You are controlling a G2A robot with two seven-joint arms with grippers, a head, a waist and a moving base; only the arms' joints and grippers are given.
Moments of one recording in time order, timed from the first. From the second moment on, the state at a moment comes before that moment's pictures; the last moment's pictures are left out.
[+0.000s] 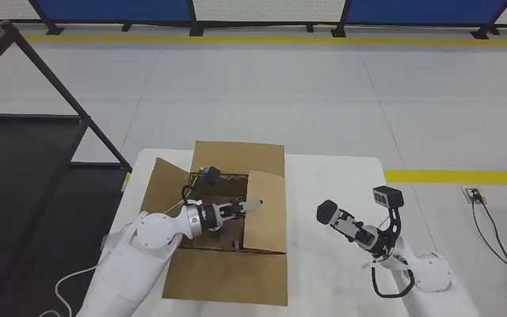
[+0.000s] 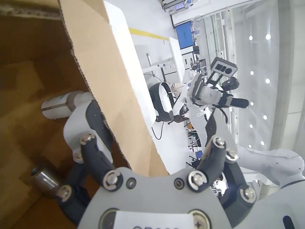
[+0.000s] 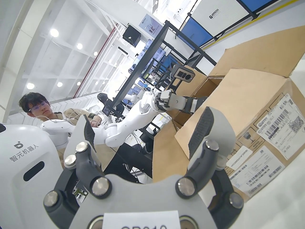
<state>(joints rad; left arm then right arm) 0.75 -1.14 -1.04 -1.32 -0.19 -0.31 -0.82 -1.09 -1.15 1.43 -1.46 0.37 -0.77 0.94</state>
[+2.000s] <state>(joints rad) 0.64 -1.32 -0.89 -1.35 -0.06 -0.16 -0.59 -1.19 -1.02 1.67 -1.41 0.57 -0.82 0.99</state>
